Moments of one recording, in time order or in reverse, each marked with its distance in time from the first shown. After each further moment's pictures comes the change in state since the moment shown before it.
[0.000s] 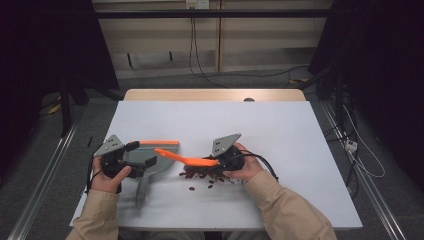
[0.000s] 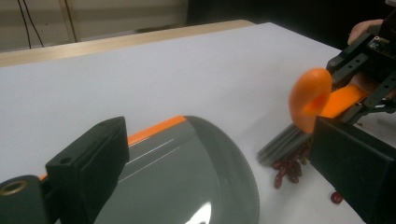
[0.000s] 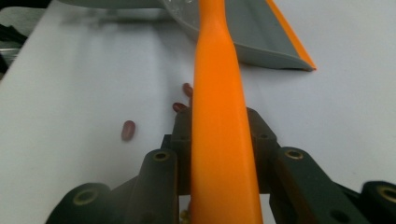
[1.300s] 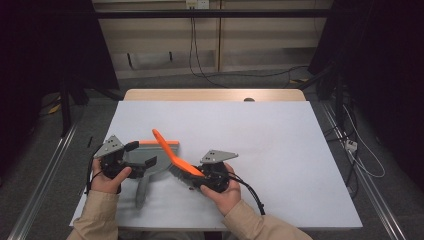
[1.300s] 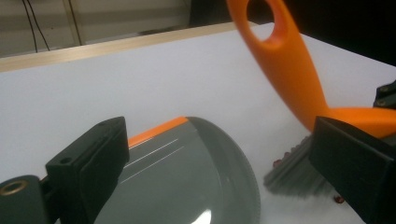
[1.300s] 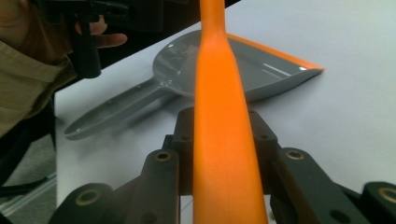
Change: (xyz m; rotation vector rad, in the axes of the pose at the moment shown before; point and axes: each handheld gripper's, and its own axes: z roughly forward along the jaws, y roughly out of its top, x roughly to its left) left arm -0.002 0.000 -0.002 -0.004 0.015 0.016; right arm 0.074 0.025 0.025 -0.217 -0.229 0.496
